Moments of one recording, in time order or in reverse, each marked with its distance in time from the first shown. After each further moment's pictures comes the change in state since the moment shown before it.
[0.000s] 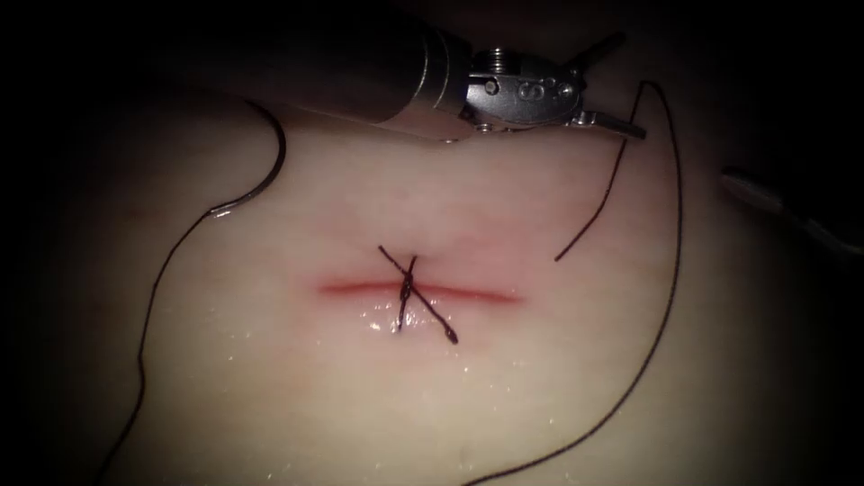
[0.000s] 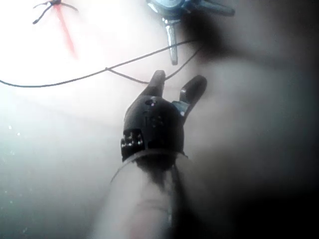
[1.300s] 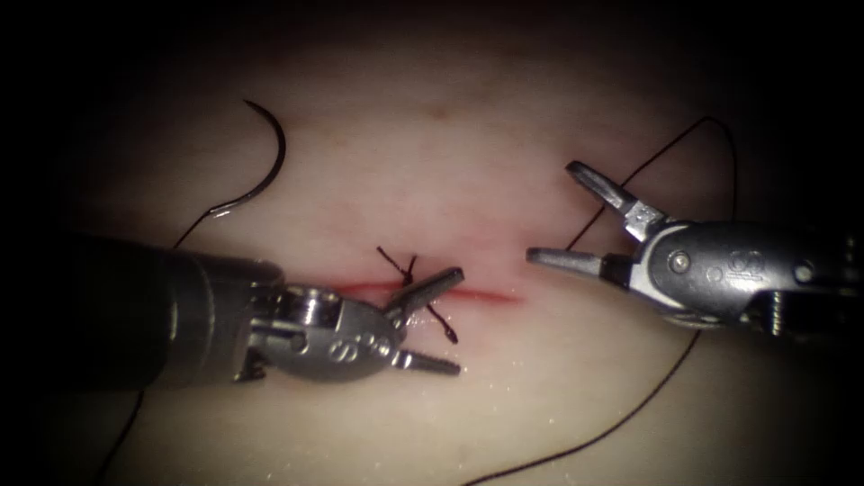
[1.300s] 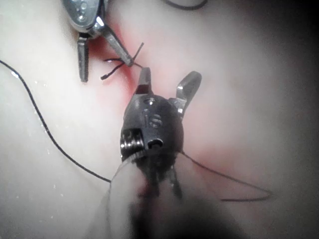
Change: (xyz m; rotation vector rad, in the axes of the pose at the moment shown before) right arm 0.004 -0.012 0.003 0.353 0.112 -0.132; left arm 0.001 0.016 -0.020 -0.129 -0.378 0.376
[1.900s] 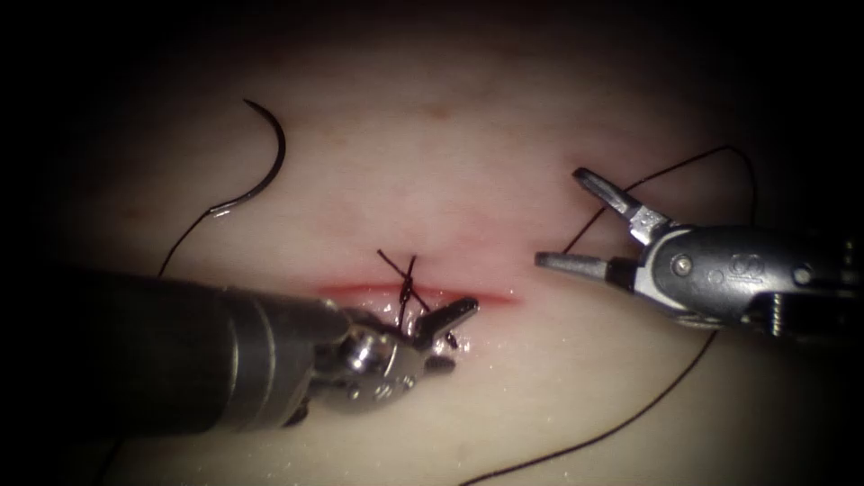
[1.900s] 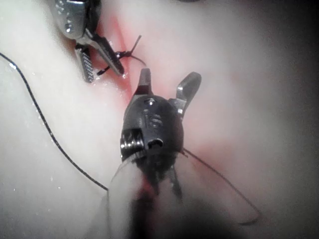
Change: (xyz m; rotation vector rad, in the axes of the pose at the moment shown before) right arm -0.001 0.000 0.001 -0.005 -0.001 0.002; left arm 0.000 0.001 0.001 0.069 -0.183 0.363
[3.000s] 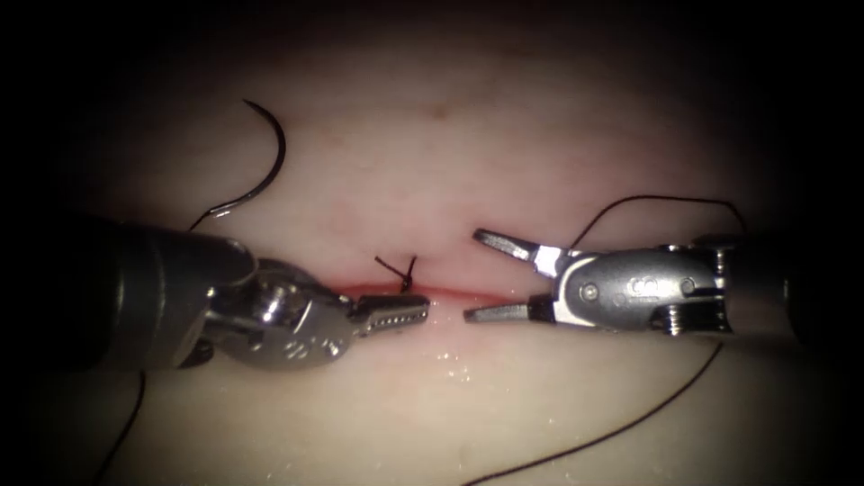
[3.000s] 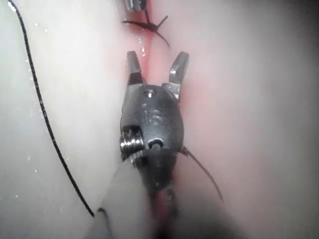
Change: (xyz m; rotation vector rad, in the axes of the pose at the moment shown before) right arm -0.006 -0.005 0.008 0.307 0.196 -0.147; left arm -0.003 -0.002 -0.005 0.009 0.237 -0.021
